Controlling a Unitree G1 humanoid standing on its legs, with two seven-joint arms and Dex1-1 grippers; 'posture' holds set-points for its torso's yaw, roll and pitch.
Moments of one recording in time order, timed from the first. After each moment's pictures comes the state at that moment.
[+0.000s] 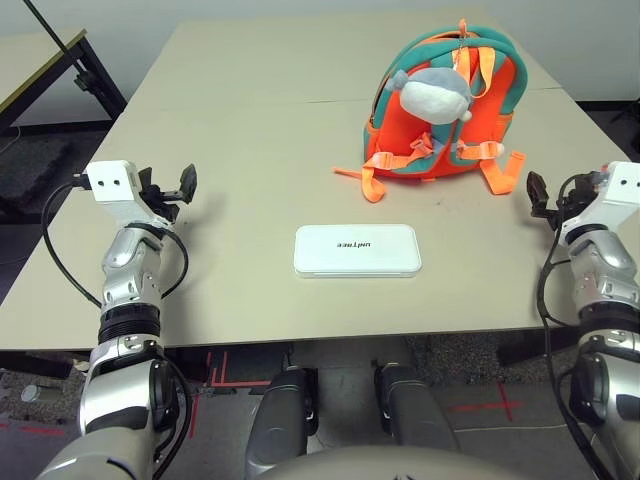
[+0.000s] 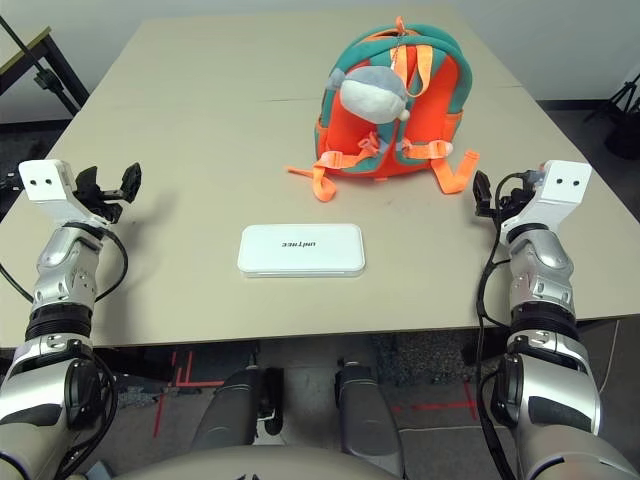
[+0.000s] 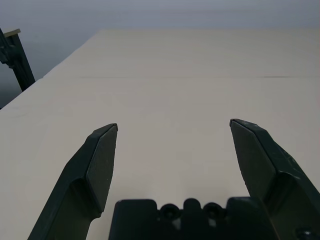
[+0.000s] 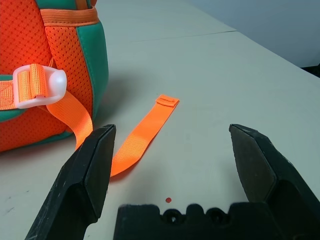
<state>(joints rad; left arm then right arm) -0.54 0.45 0.37 0.69 -0.32 -0.15 -0.39 -0.54 -0.52 -0.40 0.83 0.29 -0.16 0.36</state>
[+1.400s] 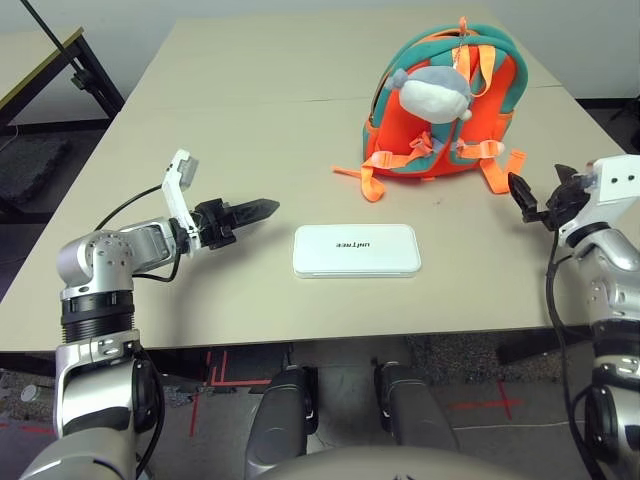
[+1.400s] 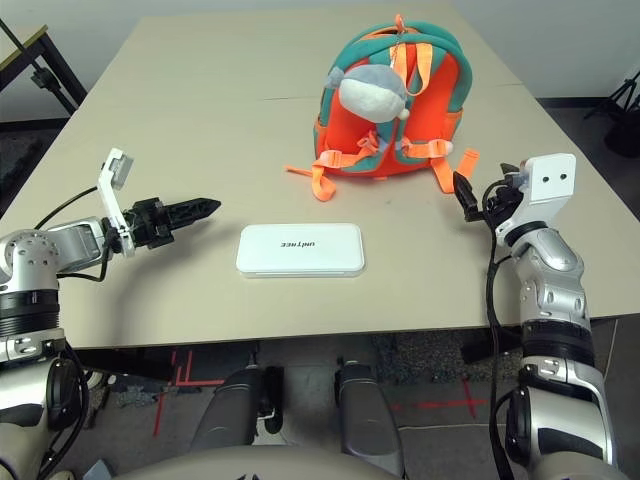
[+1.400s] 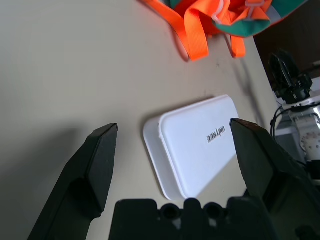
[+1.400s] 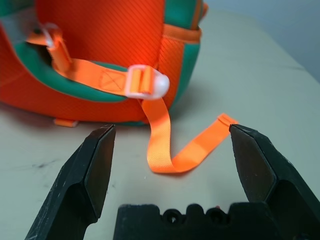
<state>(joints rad) -0.54 0.56 0.35 0.21 -0.88 1.37 -0.59 -0.35 -0.56 -0.31 0.38 0.28 0.00 0.52</state>
